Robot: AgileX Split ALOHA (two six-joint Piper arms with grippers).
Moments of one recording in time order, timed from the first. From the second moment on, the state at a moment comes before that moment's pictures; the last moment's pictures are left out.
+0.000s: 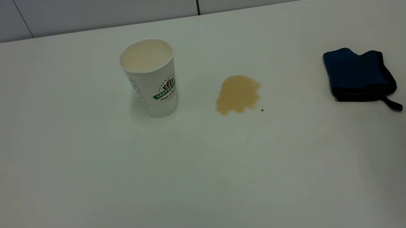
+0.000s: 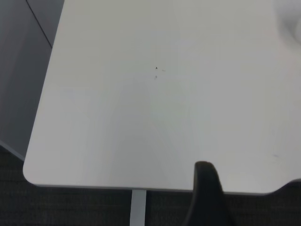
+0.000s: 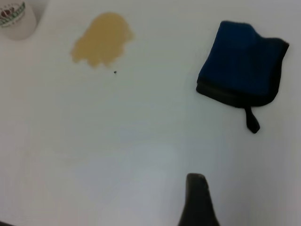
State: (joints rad) left arm 0.02 -0.02 -0.48 0.06 1.12 -0.01; right arm 0.02 1.22 -0.55 0.42 0.31 -0.47
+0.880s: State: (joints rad) left arm 0.02 -0.02 -0.48 0.06 1.12 -0.01; right arm -0.06 2.26 -1.24 0.48 0.17 -0.54
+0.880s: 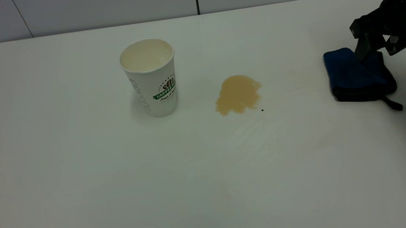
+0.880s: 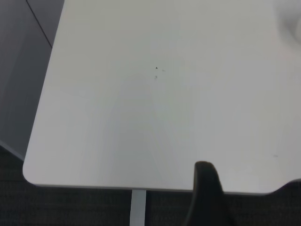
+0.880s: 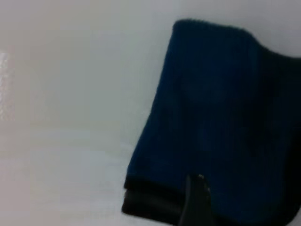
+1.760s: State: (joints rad) left arm 0.02 -0.02 -0.48 0.06 1.12 -0.01; right arm -0.05 2.39 -1.32 0.67 0.11 -0.54
